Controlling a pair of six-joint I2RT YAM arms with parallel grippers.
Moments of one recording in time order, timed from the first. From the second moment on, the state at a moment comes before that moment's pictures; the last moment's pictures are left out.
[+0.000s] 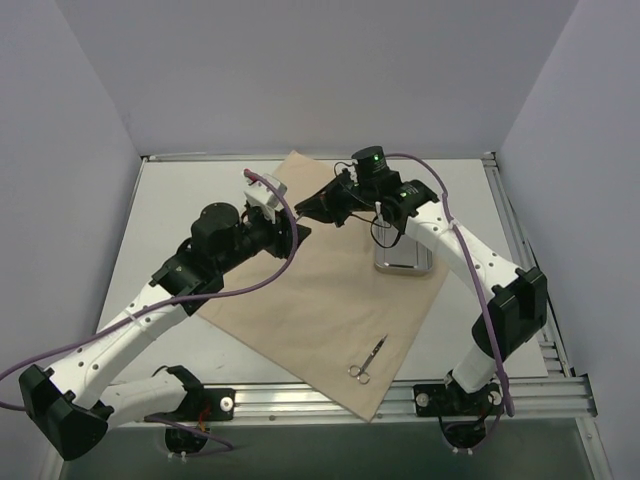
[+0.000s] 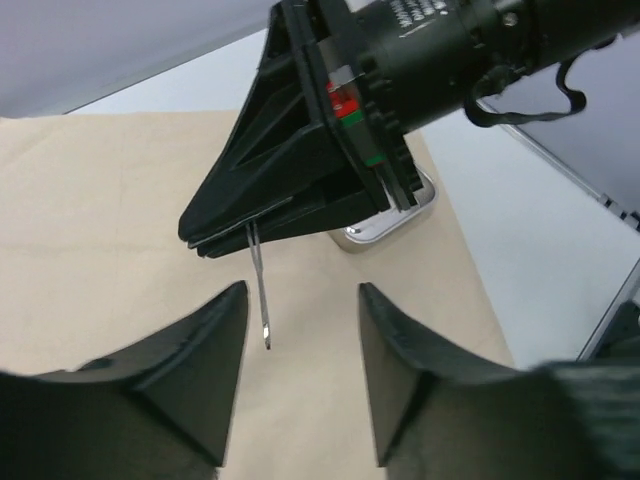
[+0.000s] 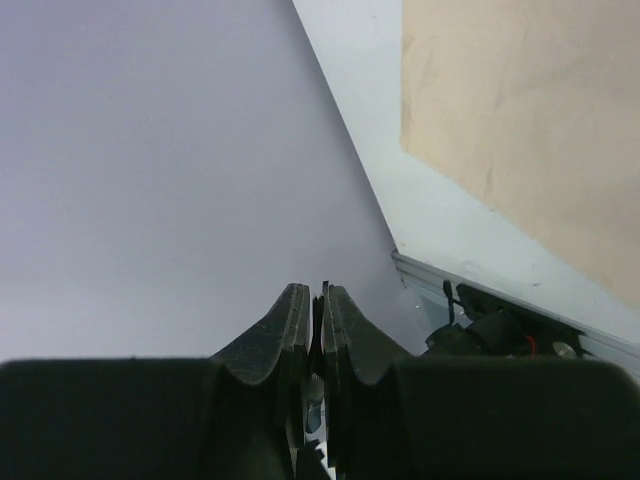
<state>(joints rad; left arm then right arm) -0.71 1.08 1.06 -0.13 0.08 -0.17 0.59 1.64 1.54 -0.50 -0.40 1.49</state>
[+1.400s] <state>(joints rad) -0.57 1.38 1.46 -0.58 0.44 -0.41 0.66 1.70 1.86 -0.88 -0.10 0.95</state>
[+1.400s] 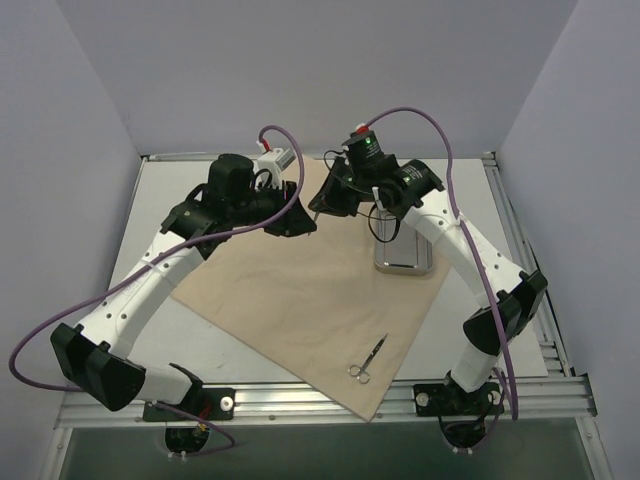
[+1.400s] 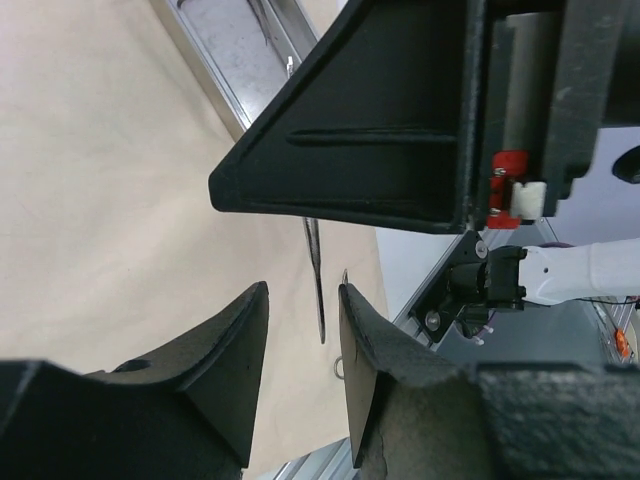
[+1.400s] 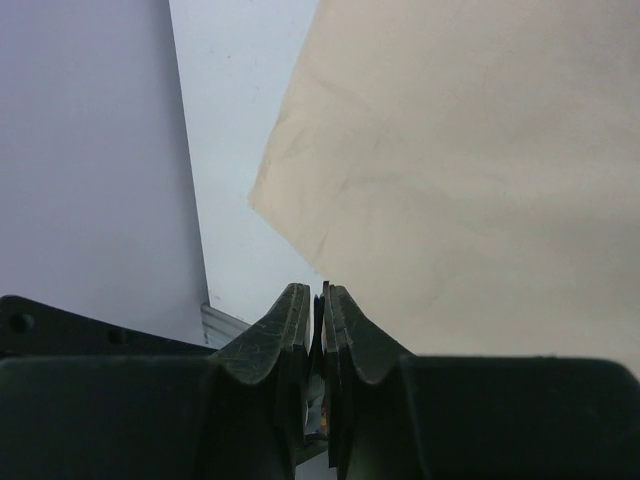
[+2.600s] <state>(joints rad) -0.88 1.35 1.19 -0.60 0.01 -0.32 0.13 1.59 1.87 -1.12 0.01 0.75</state>
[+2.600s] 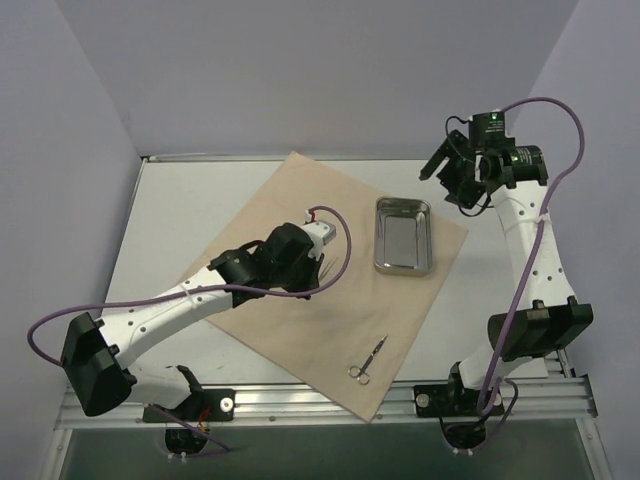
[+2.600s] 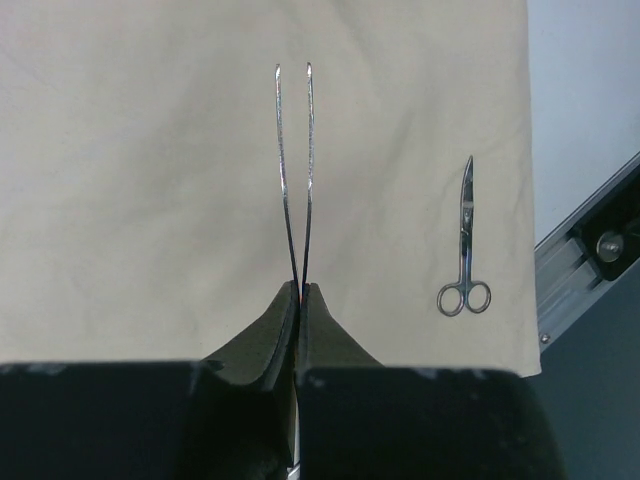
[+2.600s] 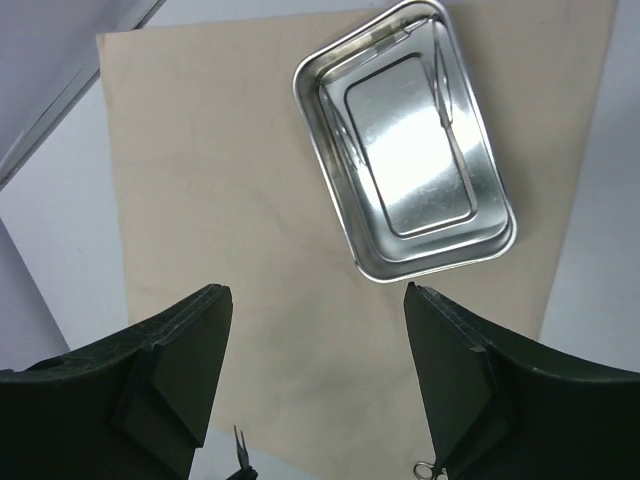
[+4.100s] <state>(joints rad) -1.28 1.72 0.99 -0.30 -0.13 -0.58 -0.02 1.44 1.64 -1.18 -0.04 0.64</state>
